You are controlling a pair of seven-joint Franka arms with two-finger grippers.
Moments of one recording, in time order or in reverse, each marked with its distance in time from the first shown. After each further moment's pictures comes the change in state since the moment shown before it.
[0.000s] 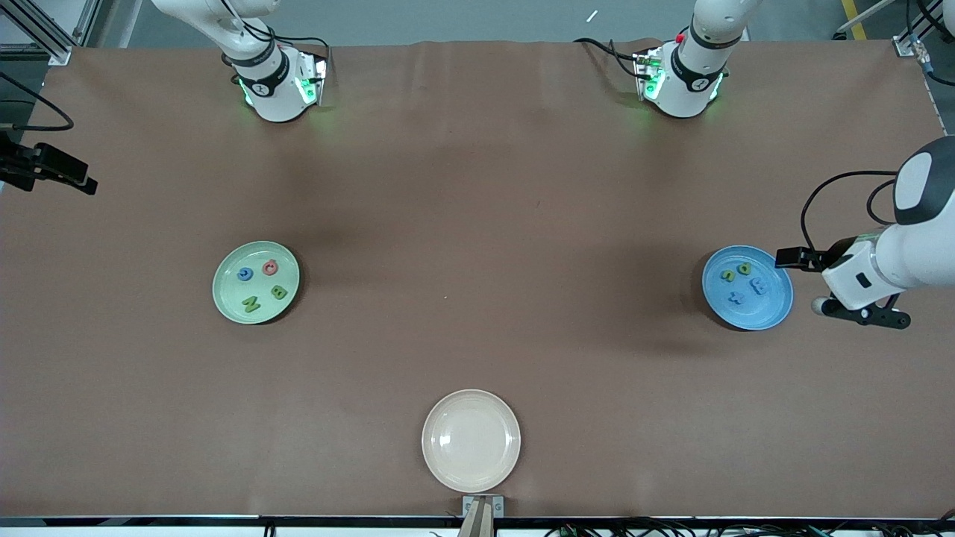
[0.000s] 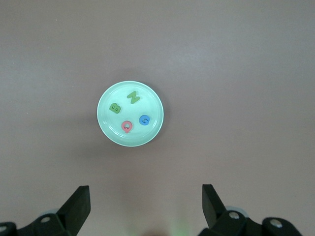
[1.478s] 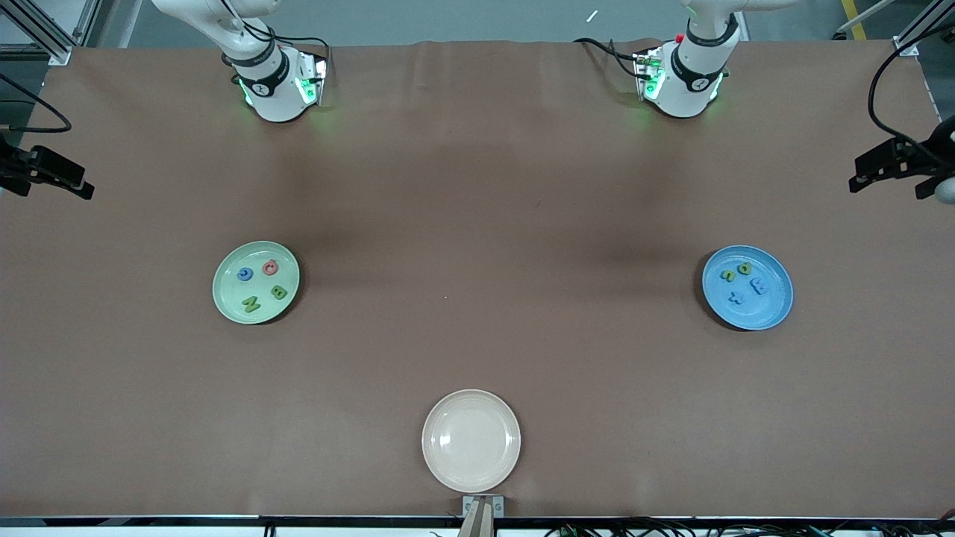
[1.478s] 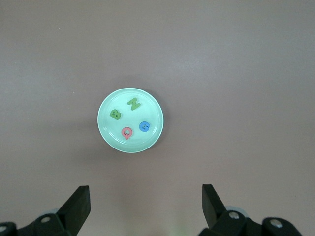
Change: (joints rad) left arm -0.819 -0.603 1.056 -0.124 -0.402 -0.002 0.251; right arm 0.000 0.000 0.000 -0.001 0.000 0.025 -0.007
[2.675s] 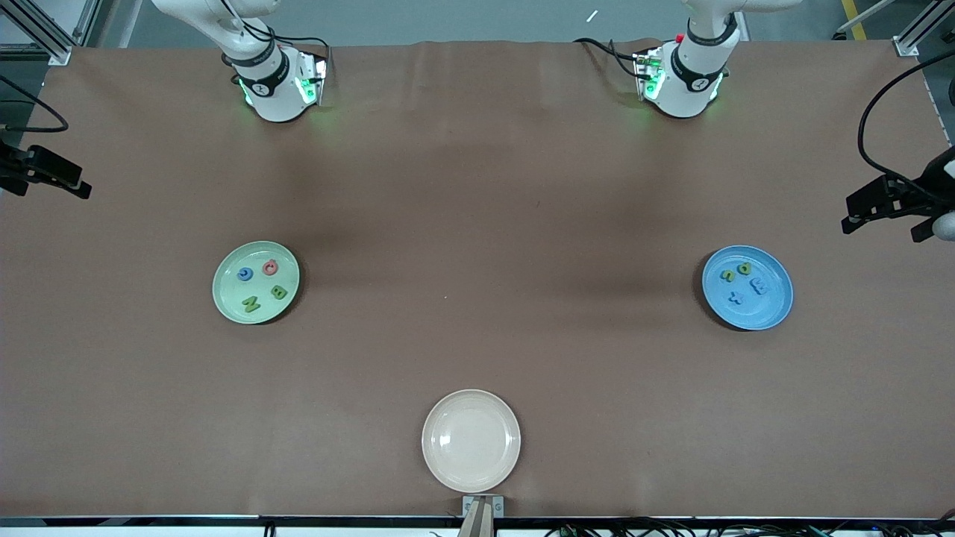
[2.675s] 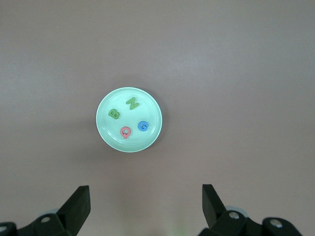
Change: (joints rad) left arm -0.055 0.146 0.001 0.148 -0.025 0.083 -0.023; right arm -0.002 0.000 -0.007 -0.001 0.000 -0.001 -0.014
